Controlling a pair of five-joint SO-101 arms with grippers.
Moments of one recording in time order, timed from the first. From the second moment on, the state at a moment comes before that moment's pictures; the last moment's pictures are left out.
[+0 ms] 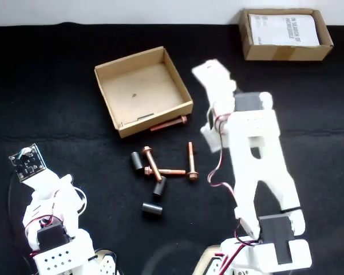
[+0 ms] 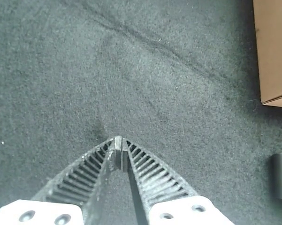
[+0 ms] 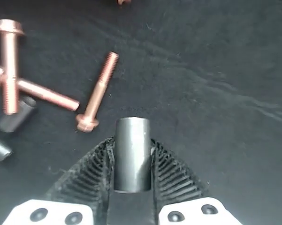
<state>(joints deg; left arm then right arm) -26.8 -103.6 96.1 59.6 13.0 -14.8 -7.0 13.6 76.6 20.2</state>
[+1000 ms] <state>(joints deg) -26.8 -103.6 96.1 59.6 10.4 -12.4 12.8 17.9 63.8 24.6</state>
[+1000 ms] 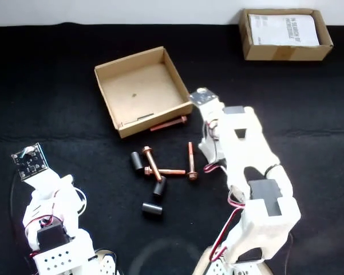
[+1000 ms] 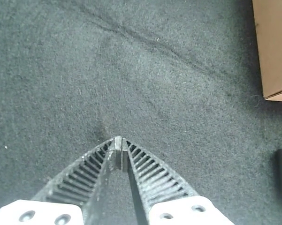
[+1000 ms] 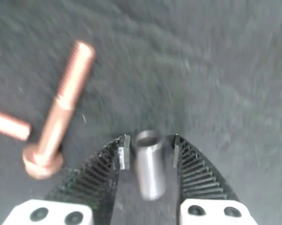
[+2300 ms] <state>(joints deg) -24.7 -103.6 96.1 62.4 3.9 -5.5 -5.1 -4.7 88.7 27.2</state>
